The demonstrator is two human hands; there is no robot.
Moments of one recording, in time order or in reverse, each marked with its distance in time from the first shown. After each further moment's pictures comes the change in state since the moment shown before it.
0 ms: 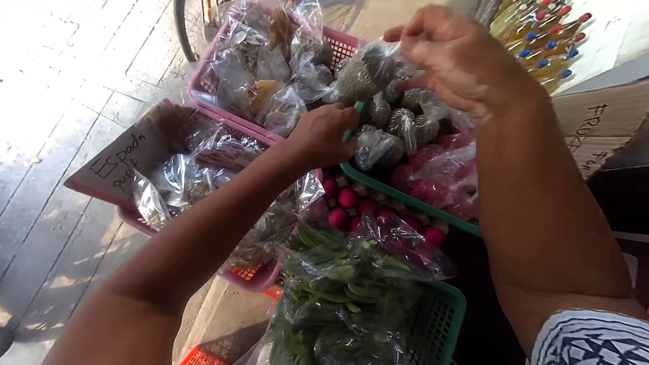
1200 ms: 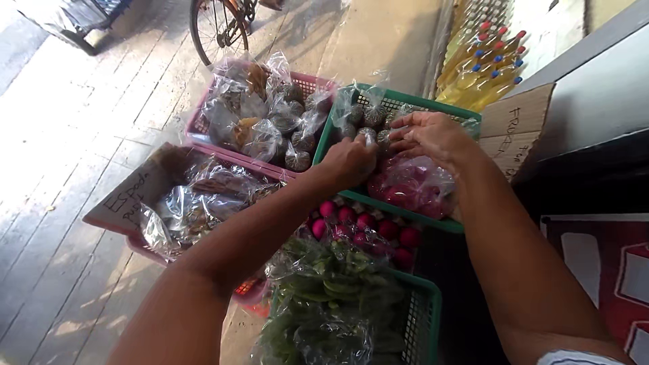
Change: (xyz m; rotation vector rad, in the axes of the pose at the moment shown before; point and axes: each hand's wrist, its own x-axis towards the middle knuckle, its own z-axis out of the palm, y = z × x) left_hand 0.060 0.077 0.047 0.162 -0.196 0.015; right_hand -0.088 0.061 -0.040 0.021 0.204 0.436
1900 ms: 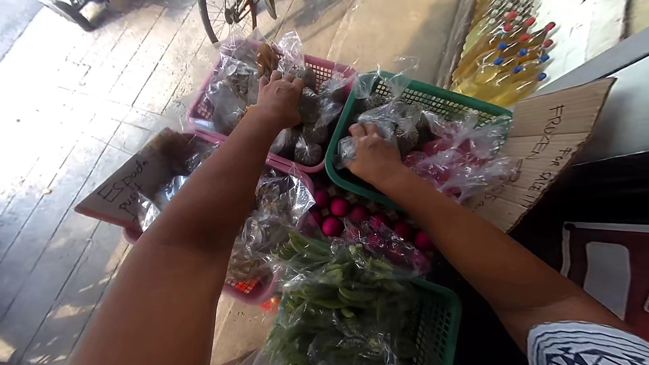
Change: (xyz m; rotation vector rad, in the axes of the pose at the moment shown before) left_hand -0.012 -0.169 -0.055 0.213 0.094 -0.413; right_hand 0.030 0.003 0.136 -0.901 0.096 -0.256
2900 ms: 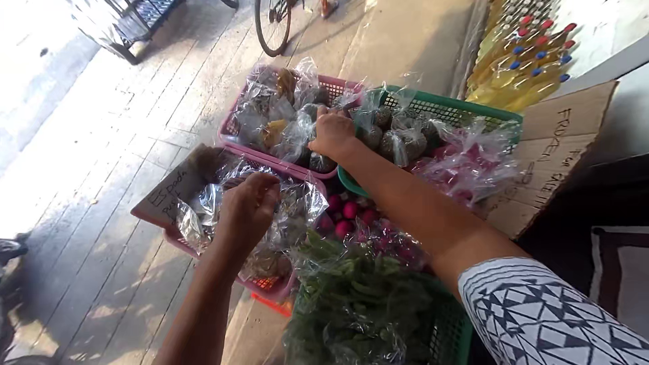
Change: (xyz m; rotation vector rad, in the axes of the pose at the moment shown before) left_hand -0.253 0.023 -0.025 -0.597 0.326 -0.138; right_hand 0.072 -0.100 -0.014 0.082 0.008 -0.020
